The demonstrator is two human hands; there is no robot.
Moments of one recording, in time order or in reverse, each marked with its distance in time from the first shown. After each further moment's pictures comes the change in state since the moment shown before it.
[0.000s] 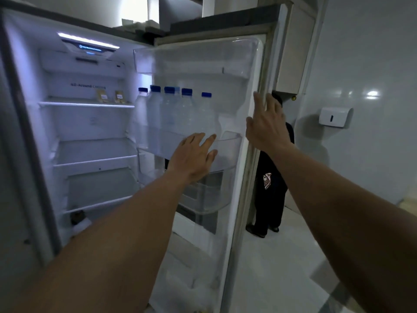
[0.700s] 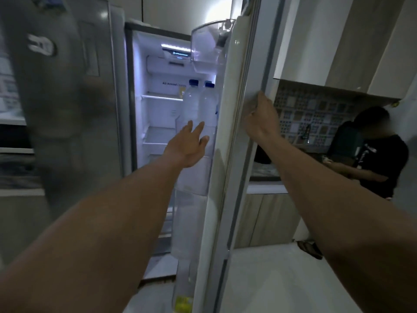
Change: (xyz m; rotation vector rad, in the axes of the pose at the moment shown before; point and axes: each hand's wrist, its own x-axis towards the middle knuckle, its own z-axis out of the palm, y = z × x) left_hand -0.103 -0.041 -0.092 0.012 -0.059 -0.544; right_hand -0.017 -0.123 -0.009 0.650 -0.113 -0.039
